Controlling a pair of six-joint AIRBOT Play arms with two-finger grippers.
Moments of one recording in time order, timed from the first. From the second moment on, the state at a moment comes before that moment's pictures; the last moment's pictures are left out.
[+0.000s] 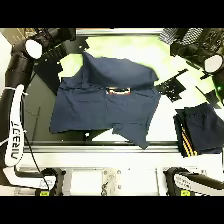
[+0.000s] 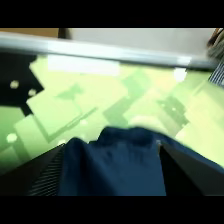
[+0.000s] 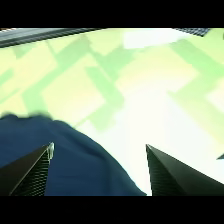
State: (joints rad) left arm -0.12 -1.56 1.78 1.28 -0.61 -1.60; right arm -0.07 -1.34 1.45 -1.26 0.55 1.54
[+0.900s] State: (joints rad) left arm 0.38 -0.94 0.57 1.31 -1.00 -1.88; right arm -0.18 -0.87 0.87 -1.20 0.89 1.44
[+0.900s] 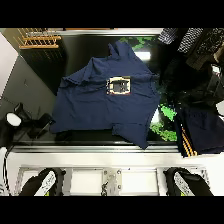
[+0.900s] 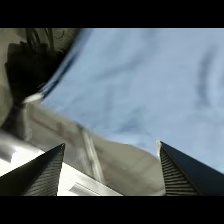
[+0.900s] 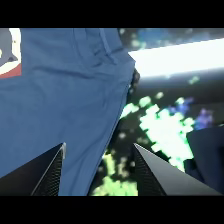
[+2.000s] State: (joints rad) left arm 0.33 -1.08 0.46 1.16 -0.59 -1.97; right arm -0.19 -0.86 0.83 -1.14 0.88 1.44
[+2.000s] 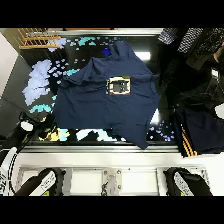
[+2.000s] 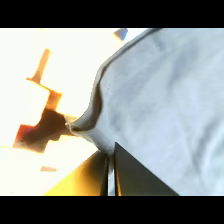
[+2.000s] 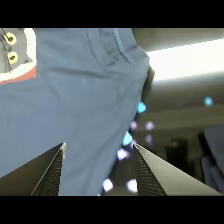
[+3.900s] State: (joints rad) left arm 0.17 -0.45 1.38 1.15 -0.49 -1.75; right arm -0.02 -0.69 1.56 -0.92 0.79 1.03
